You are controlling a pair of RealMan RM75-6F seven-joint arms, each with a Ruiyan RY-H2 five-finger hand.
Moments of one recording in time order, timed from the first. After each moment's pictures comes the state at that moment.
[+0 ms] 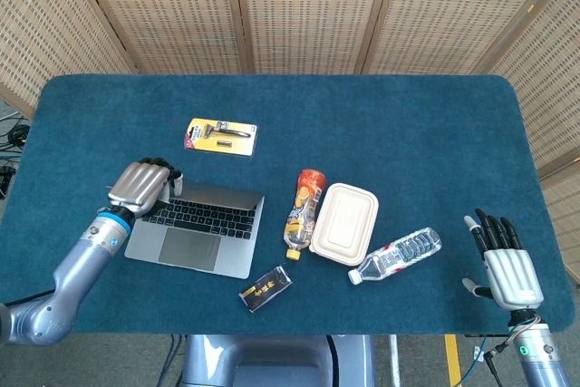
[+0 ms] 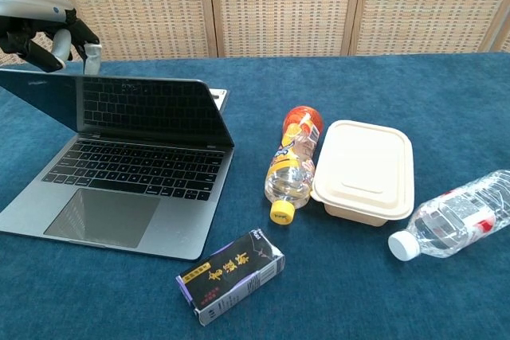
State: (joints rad) left arm -0.89 -1.03 -0.11 -1.96 0.66 0.92 0.50; right arm 0.14 -1.23 0.04 -1.53 -1.49 1.39 -0.12
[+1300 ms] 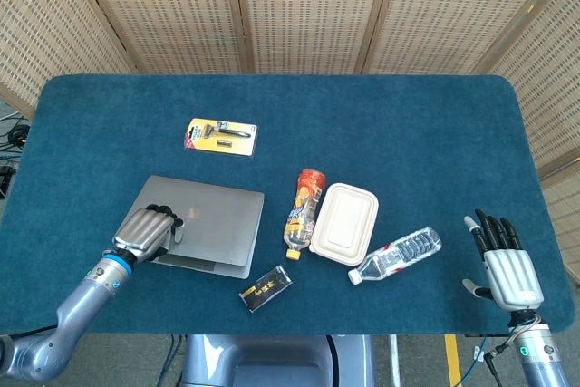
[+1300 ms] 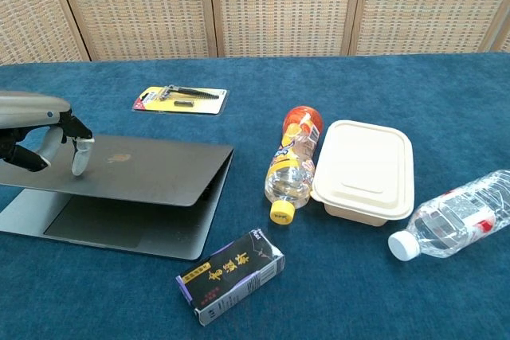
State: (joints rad) left arm -0.78 -1.16 0.05 -1.92 0.84 0.96 0.52; right arm 0.14 -1.22 0.03 -1.54 -1.49 1.38 -0.13
